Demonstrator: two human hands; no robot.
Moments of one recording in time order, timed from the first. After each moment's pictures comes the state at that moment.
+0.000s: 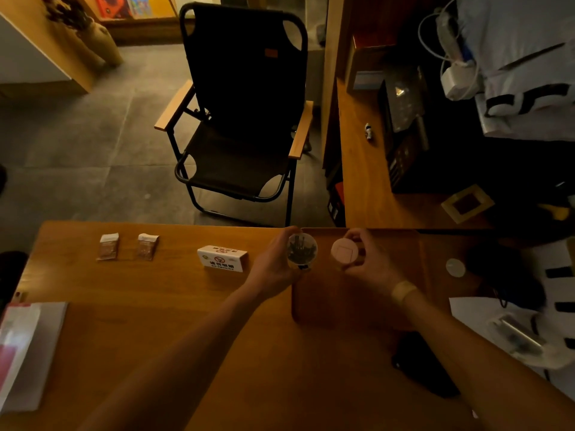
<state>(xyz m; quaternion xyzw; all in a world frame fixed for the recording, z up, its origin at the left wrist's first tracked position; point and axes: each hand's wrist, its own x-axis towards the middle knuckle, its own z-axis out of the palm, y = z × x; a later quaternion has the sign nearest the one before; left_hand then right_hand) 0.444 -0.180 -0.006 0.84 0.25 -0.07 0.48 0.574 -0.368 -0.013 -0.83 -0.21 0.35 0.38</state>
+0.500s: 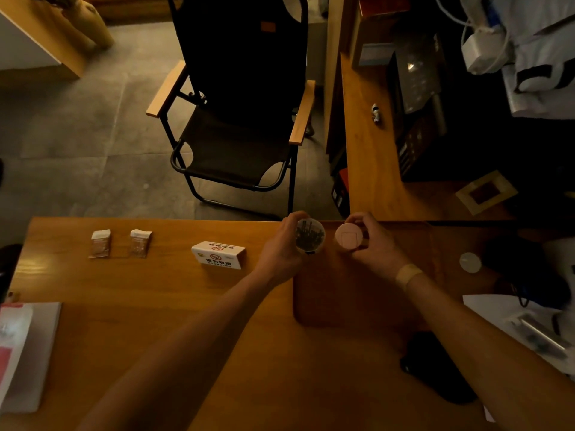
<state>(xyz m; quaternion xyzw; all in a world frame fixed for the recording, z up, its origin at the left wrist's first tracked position) 0.474 -0.178 -0.034 0.84 0.25 -0.07 0.47 0.599 -0.356 -0.037 -0.83 -0.20 0.36 0.39</state>
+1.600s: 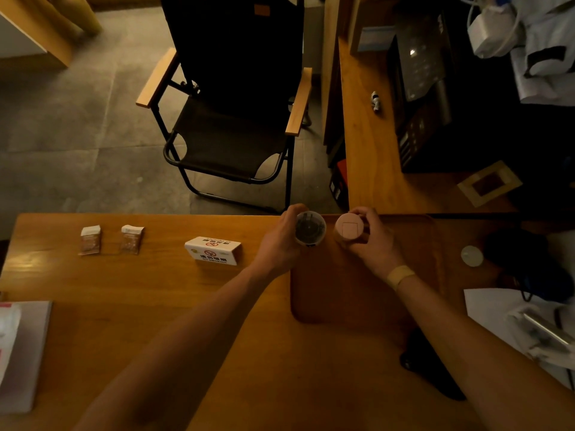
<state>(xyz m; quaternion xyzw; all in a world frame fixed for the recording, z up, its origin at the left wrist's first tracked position) 0.480 -0.172 -0.055 0.86 0.23 -0.08 0.45 0.589 -0.354 -0.048 -0.85 -0.15 0.31 0.40</state>
